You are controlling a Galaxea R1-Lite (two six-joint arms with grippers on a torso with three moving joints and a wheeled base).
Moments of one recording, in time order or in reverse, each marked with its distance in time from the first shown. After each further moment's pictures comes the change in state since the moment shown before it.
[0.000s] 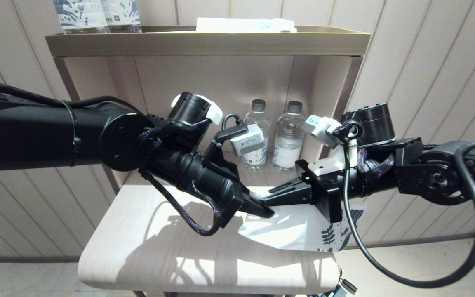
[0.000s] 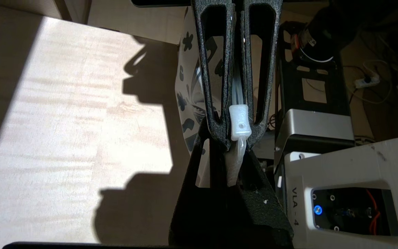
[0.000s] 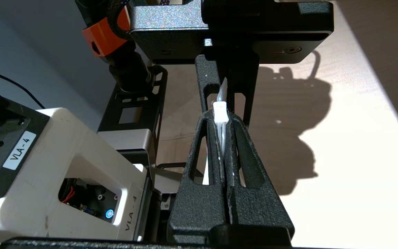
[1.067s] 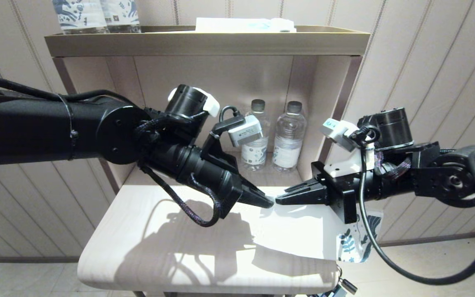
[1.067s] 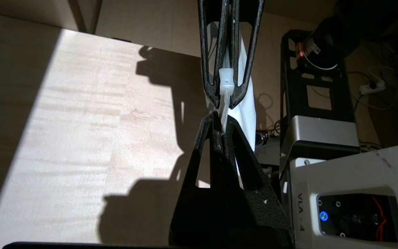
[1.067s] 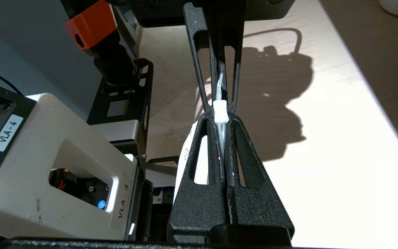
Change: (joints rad) left arm 0.013 0.003 -0.032 0.003 -0.003 -0.002; right arm -0.082 -0.030 0.064 0.001 -0.001 -0.042
